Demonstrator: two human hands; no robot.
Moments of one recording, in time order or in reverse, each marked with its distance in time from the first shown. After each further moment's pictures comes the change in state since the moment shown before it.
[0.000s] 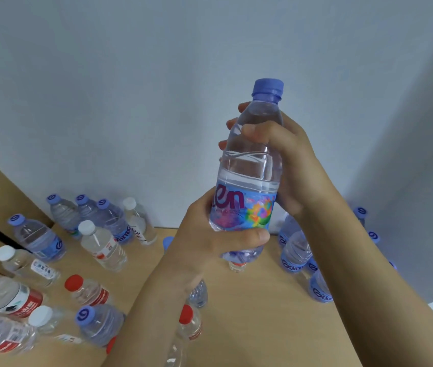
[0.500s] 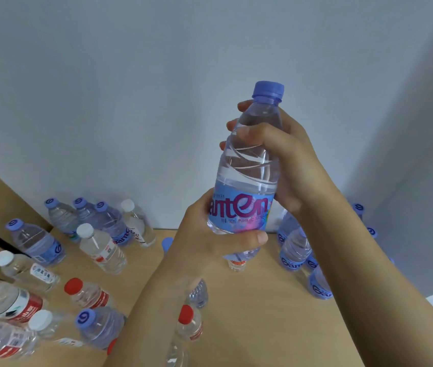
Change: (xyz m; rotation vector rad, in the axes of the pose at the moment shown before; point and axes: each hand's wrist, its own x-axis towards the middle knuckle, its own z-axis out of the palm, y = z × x) left_hand -0.003 0.000 0.003 0.086 0.021 0.008; right_hand -0.002 -0.002 -0.005 -0.082 0.052 -0.012
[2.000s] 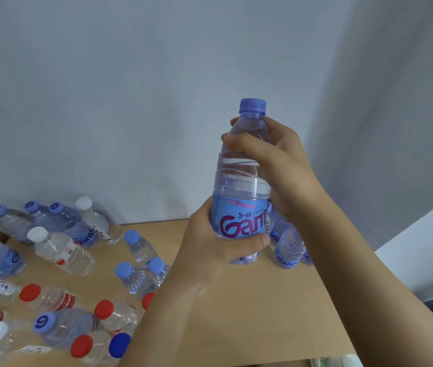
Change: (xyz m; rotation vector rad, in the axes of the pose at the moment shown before) left_hand -0.007 -0.034 0.077 -0.103 -0.154 -0.061; right_hand -0.055 -0.005 -0.055 -0.112 0.267 0.017
